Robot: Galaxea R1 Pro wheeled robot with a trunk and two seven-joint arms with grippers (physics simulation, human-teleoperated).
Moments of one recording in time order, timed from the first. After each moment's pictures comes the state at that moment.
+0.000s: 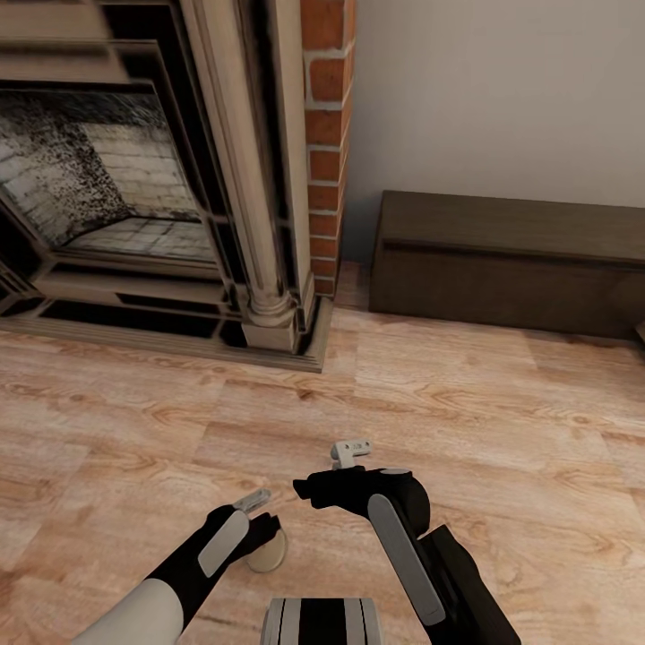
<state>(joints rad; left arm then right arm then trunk) -0.60 -0.04 -0.41 -0.60 0.99 0.45 0.48 -0.41 0.14 0.43 -1.55 -0.49 1.01 -0.26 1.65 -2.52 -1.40</state>
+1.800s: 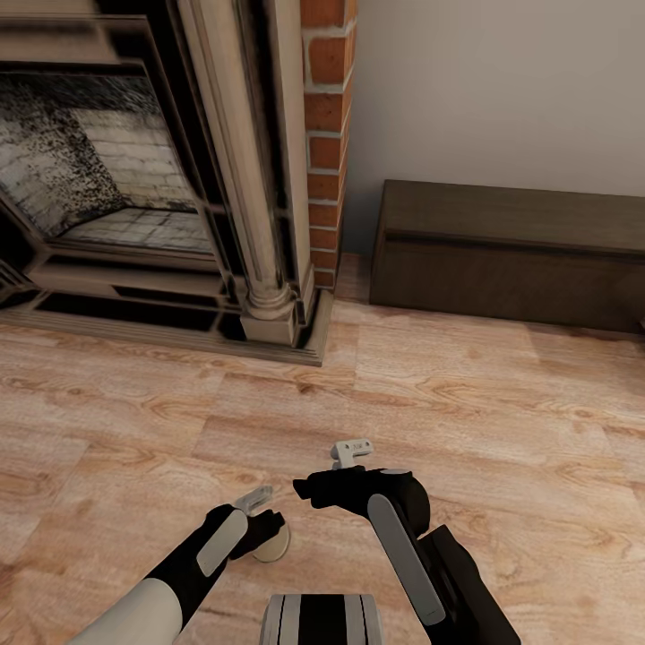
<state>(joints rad) -0.60 -0.03 -0.41 -0.60 0.99 0.45 0.41 -0.41 0.14 0.43 -1.55 -0.49 1.01 -0.26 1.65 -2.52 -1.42</state>
